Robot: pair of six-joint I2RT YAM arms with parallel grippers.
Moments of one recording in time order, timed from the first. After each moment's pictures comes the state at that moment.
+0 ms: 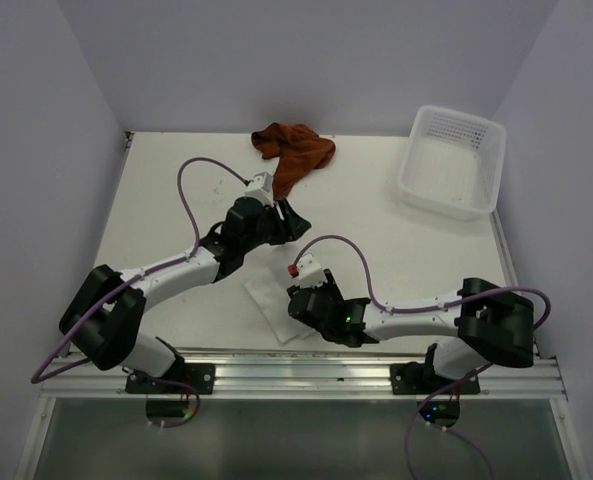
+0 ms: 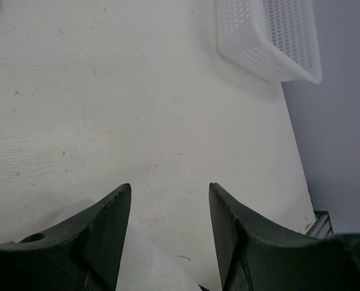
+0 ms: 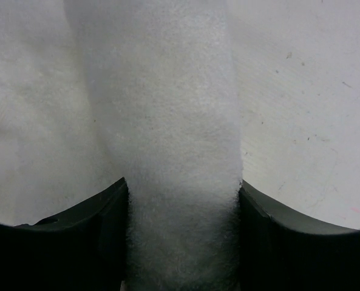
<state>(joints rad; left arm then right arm) -0.64 1.46 0.81 0.26 0.05 -0.76 1.26 1.45 0.66 -0.06 0.70 0.47</state>
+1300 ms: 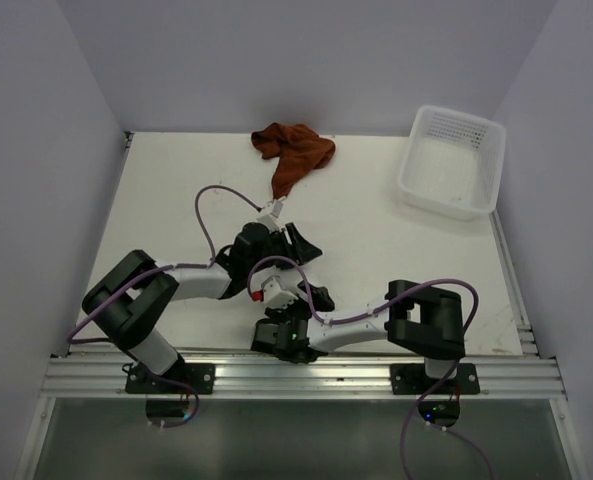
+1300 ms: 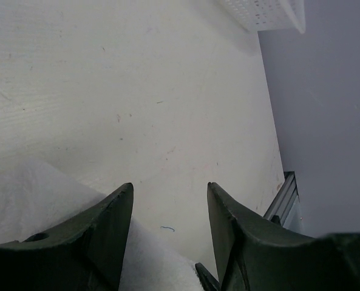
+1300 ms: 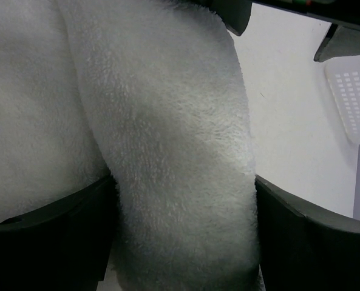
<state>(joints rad) -0.70 1.61 0.64 0.59 0.19 -0.91 1.43 1.86 1.03 -0.51 1.13 0.54</state>
